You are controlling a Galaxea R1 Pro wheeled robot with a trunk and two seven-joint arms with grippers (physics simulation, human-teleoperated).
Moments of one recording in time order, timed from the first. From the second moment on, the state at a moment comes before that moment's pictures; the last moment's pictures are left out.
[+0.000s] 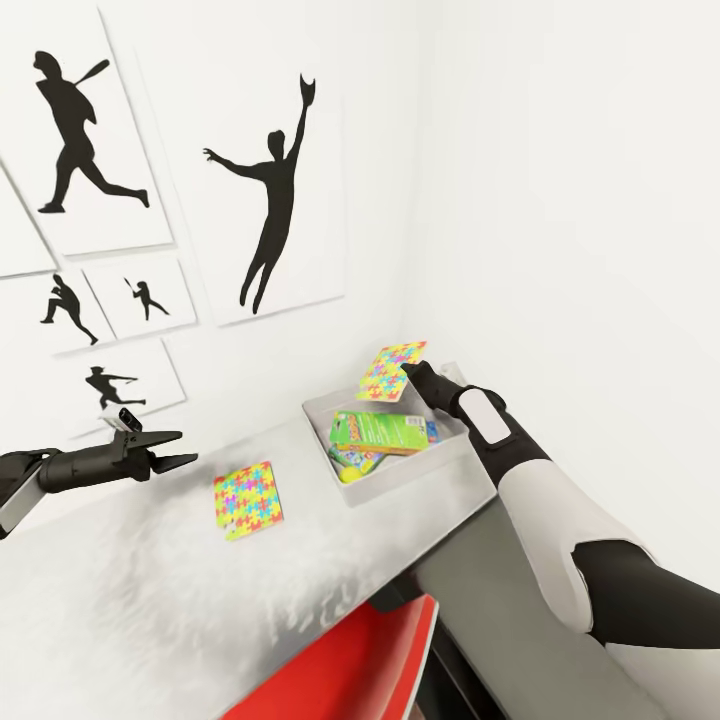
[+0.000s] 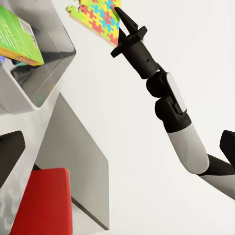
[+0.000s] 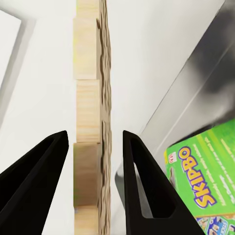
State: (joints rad) left arm -0.93 0.63 -0.34 -0.61 0.67 0.93 -1.56; right arm -1.14 0.07 0.05 -0.56 -1.00 0.37 0.00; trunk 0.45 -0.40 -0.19
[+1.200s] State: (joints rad) left arm -0.93 0.63 -0.34 -0.61 0.67 0.93 -1.56; right arm -1.14 0.08 0.05 -0.56 -1.00 0.37 0.00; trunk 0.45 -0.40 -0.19
